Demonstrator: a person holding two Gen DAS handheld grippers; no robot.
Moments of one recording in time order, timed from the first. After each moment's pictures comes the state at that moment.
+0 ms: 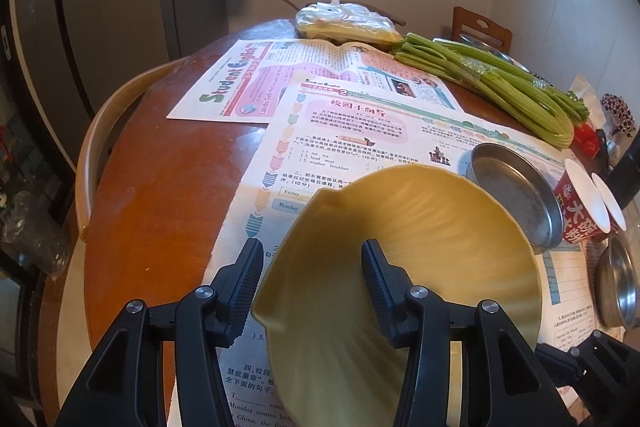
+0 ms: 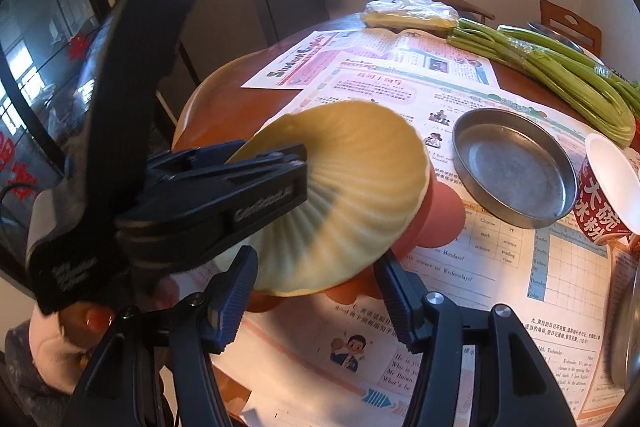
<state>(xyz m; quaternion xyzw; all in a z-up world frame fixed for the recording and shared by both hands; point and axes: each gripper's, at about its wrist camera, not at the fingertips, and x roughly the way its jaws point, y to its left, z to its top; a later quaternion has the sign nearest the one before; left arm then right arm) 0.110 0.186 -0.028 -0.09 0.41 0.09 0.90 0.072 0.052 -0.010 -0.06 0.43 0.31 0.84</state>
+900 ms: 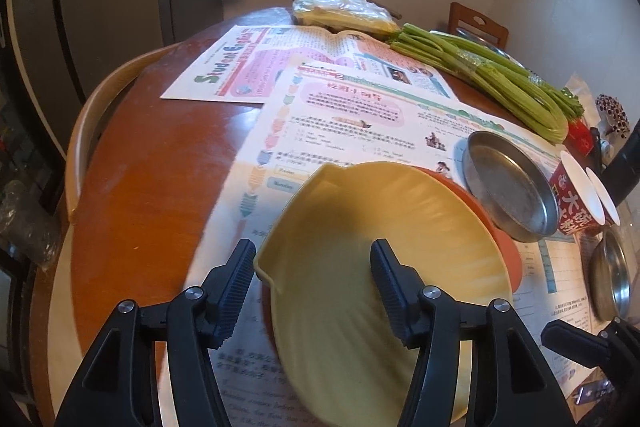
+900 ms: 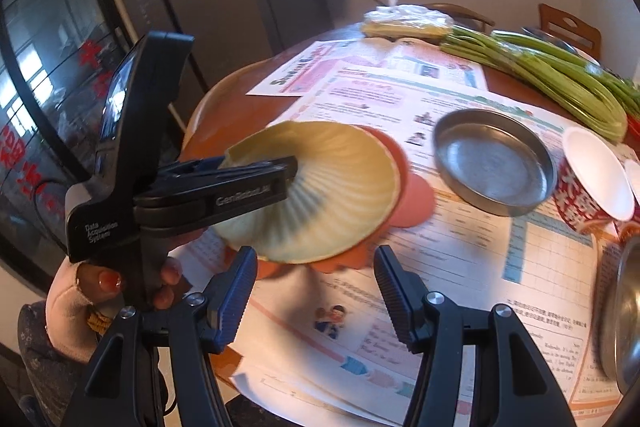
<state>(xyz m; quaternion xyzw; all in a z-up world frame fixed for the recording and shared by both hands) 0.106 0.185 -0.037 -0.11 0.42 0.07 0.90 0.062 0.017 -0.002 -0.04 0.42 0.32 0.85</state>
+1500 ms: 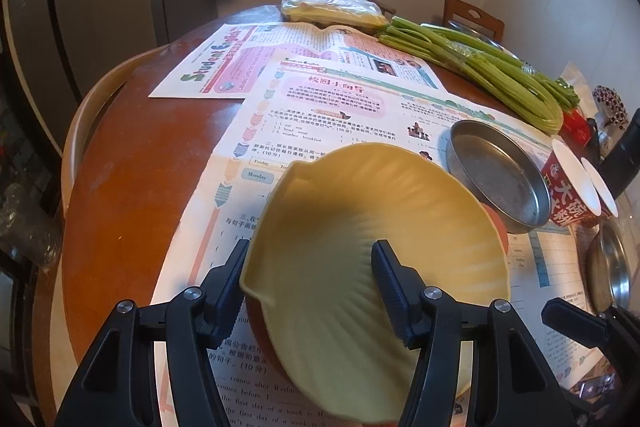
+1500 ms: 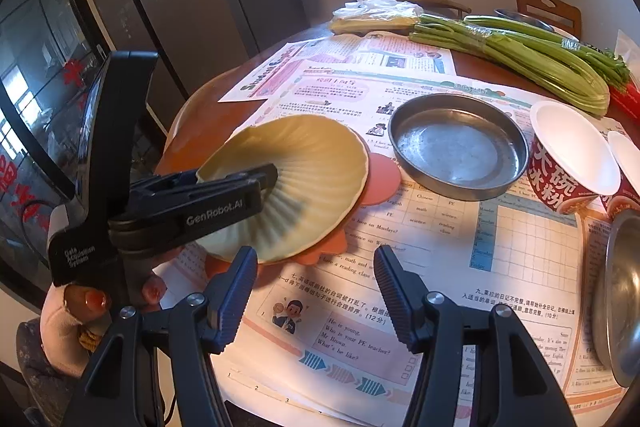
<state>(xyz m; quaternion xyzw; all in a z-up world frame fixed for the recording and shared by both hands) 0.102 0.168 -0.036 -0.10 0.43 0.07 0.89 0.072 -0.009 -0.005 -0.01 0.43 0.29 0.85</state>
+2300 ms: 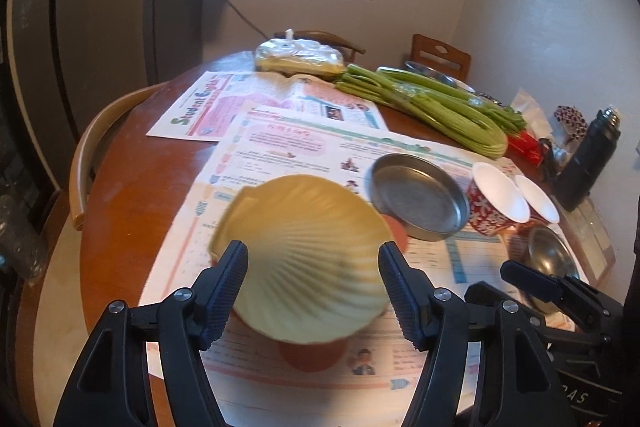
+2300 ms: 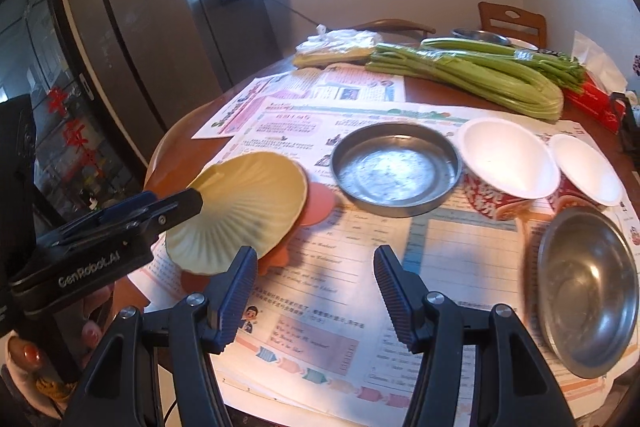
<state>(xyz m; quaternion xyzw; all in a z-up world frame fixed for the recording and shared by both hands) 0.045 0.126 0.023 -0.11 0.36 0.03 0.93 0.065 -0.056 0.019 0.01 0.39 0.25 0.89</state>
